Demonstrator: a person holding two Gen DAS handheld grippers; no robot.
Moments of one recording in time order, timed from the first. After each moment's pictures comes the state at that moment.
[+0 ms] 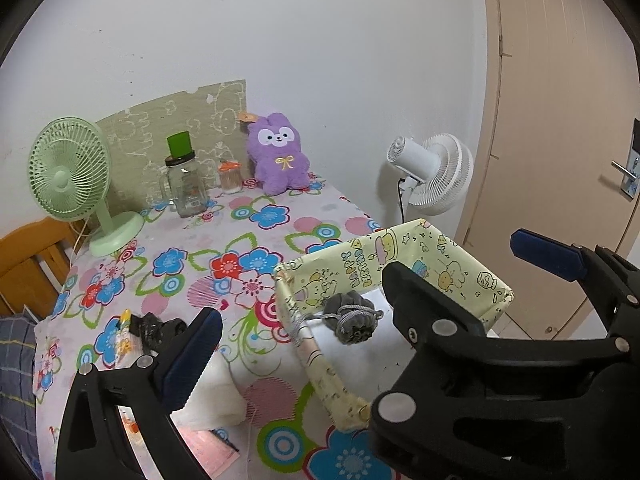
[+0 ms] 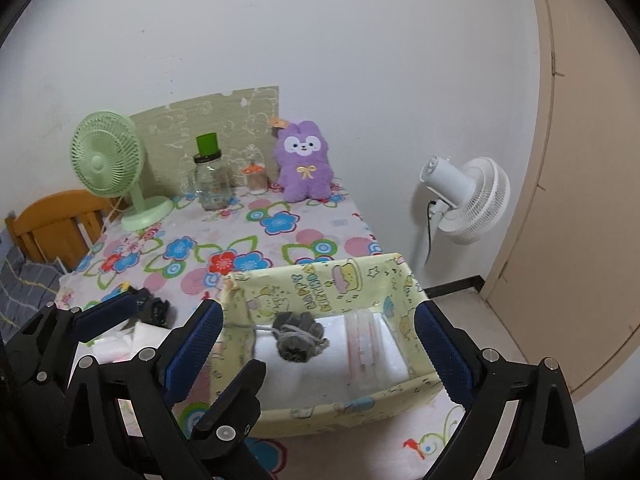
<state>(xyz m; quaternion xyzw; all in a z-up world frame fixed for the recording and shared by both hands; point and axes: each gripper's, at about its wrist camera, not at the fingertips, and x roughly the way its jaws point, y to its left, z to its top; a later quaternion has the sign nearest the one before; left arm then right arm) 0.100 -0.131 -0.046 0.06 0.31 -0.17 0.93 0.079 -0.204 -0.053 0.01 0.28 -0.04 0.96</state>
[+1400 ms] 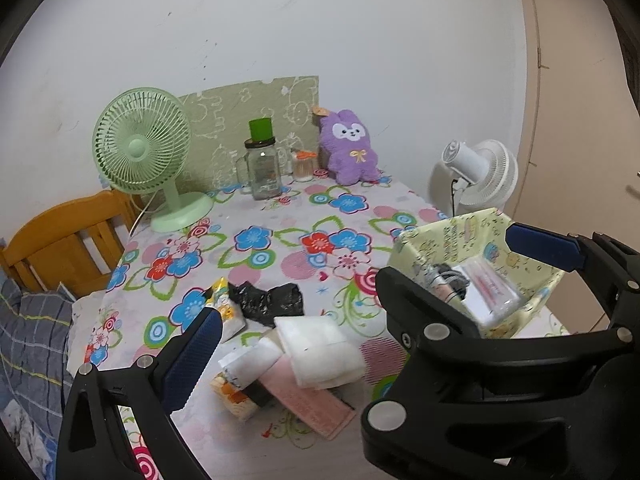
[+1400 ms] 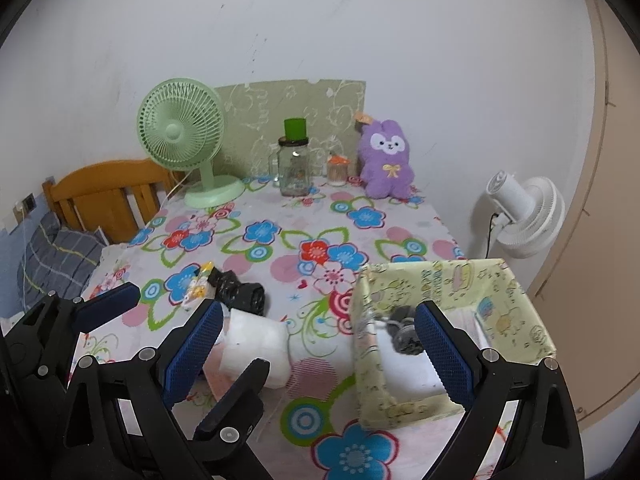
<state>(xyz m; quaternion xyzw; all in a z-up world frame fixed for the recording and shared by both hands) 0.086 -0.024 -0.051 0.06 0.31 -0.10 0.94 0.078 -0.095 -0.058 -0.02 0.30 0.04 0.95</state>
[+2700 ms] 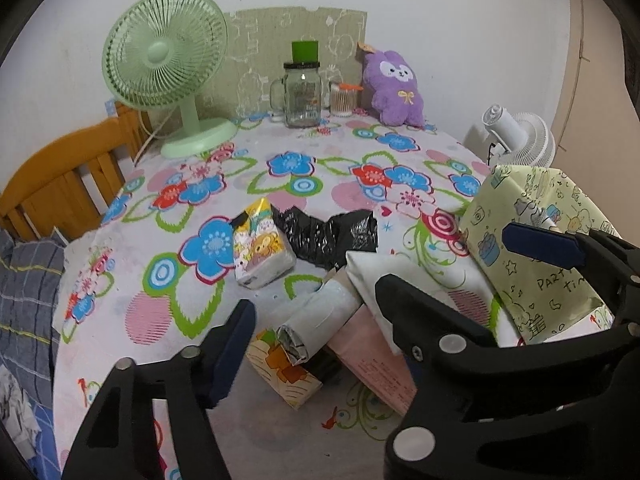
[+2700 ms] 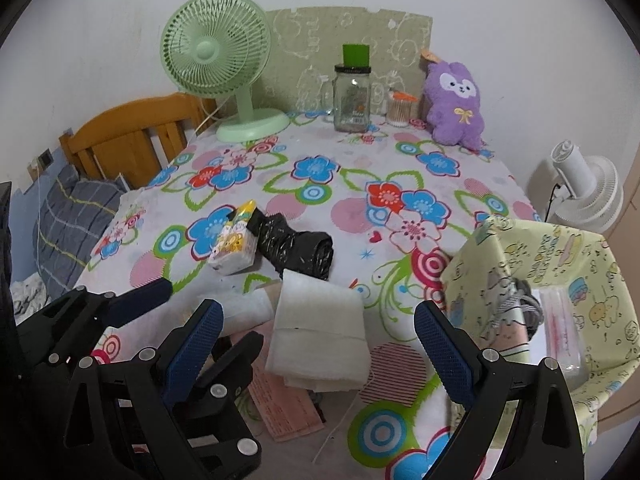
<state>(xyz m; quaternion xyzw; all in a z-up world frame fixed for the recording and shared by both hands) 0.130 0.037 -0.121 0.02 0.40 -0.08 0.91 0.137 -0.034 -0.129 -0.04 0.39 0.10 0.92</state>
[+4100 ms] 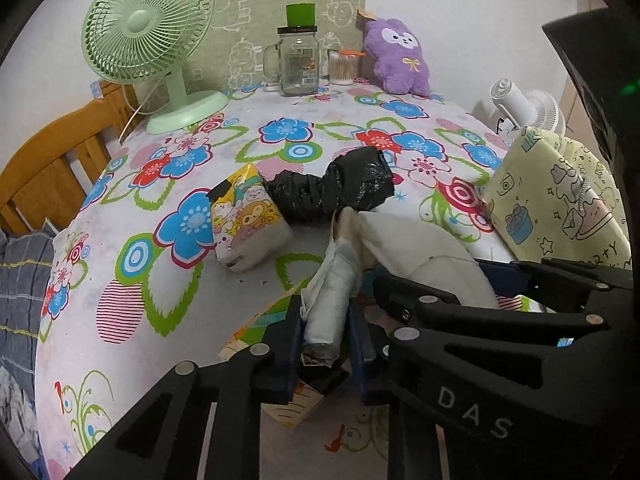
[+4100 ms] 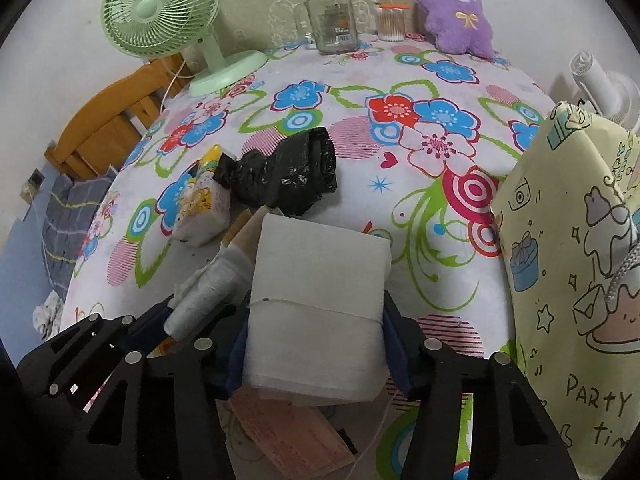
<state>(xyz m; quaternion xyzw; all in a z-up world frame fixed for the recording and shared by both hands) 0.152 0.028 -0.155 0.03 0.43 -0.08 0.90 0.180 -0.044 -0.186 0.04 0.49 0.10 0.87</state>
